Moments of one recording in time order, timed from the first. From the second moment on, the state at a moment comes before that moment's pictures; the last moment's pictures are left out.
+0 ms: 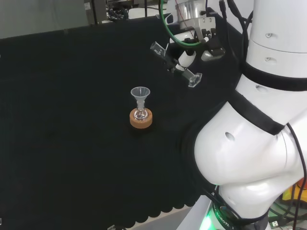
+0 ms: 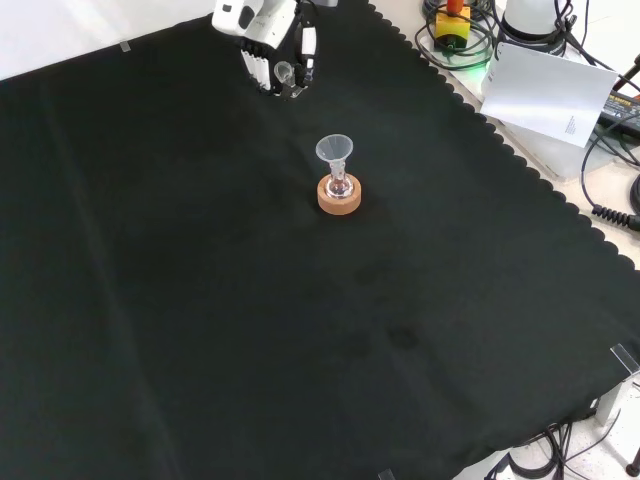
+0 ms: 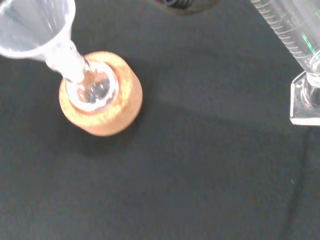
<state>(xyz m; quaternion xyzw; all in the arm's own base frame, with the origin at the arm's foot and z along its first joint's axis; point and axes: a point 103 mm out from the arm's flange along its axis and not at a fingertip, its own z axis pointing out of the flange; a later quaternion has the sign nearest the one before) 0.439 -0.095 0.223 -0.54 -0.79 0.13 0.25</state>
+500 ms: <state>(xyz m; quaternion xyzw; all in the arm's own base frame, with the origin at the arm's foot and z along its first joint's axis) 0.460 -0.095 0.203 -0.53 -0.80 0.03 0.27</state>
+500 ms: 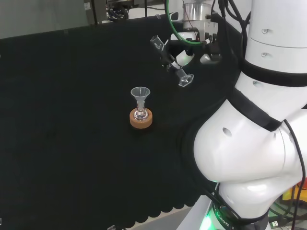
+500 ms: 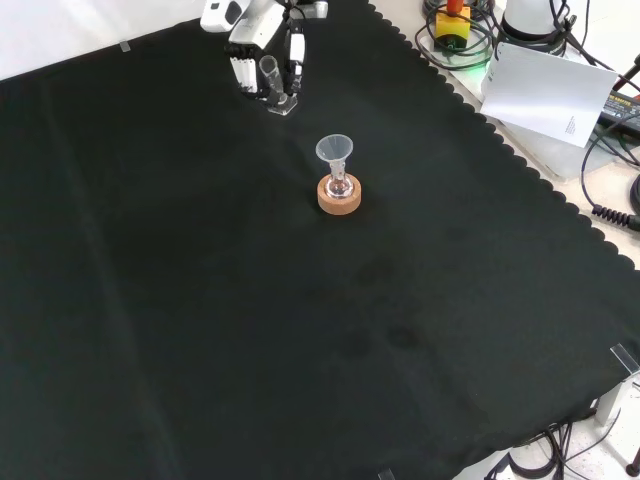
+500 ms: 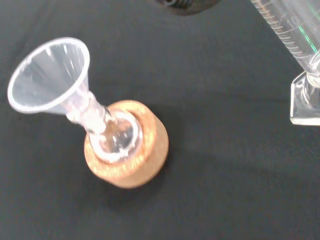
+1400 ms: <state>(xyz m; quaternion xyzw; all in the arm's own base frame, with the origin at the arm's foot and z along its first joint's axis) 0.533 -0.064 0.144 -0.50 -0.82 -0.09 0.27</state>
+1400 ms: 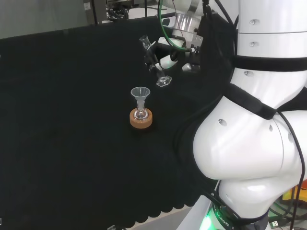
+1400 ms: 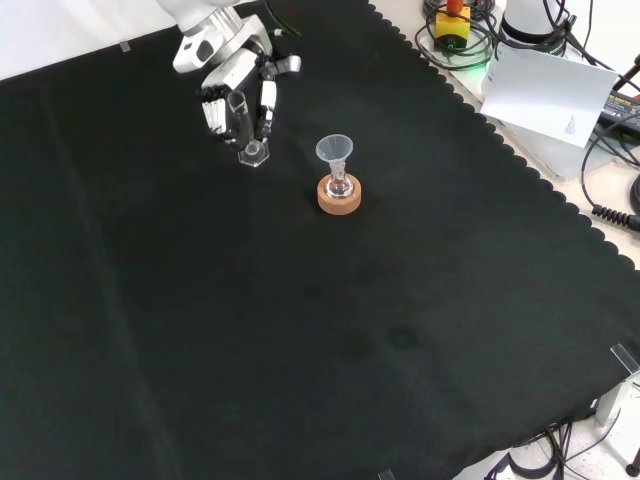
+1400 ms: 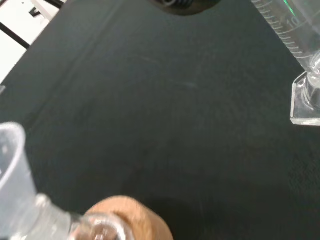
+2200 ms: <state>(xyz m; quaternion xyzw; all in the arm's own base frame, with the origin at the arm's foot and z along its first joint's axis) 0.574 -0.064 0.107 -0.50 -0.80 -0.17 0.27</state>
